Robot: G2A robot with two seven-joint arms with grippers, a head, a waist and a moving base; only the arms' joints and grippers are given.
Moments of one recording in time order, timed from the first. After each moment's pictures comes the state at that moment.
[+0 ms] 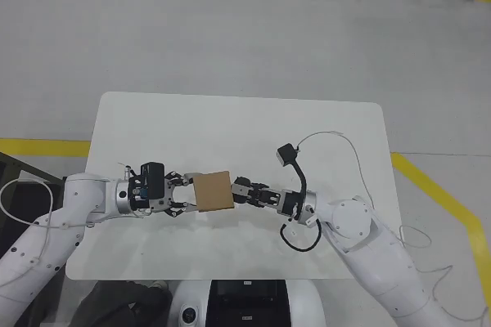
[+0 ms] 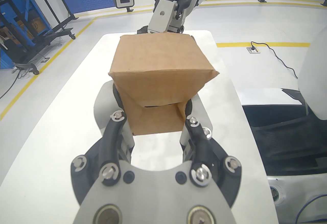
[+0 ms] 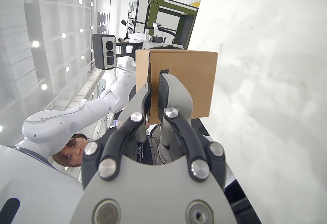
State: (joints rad) left arm 1.37 -0.64 -1.24 -1.71 1.39 -0.97 0.51; right arm -1.23 -1.21 0.97 -1.72 0.16 -0.16 0.74
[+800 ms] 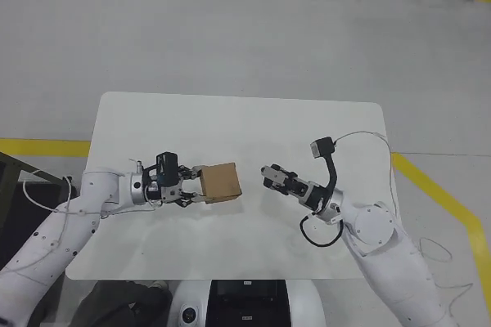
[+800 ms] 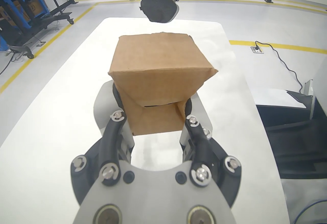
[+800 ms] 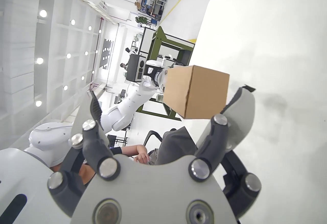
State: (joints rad) left arm 1.19 -0.72 -1.07 -1.54 1.34 -0.95 0.40; right arm -1.34 -1.18 1.13 -1.77 0.16 -0.30 0.63
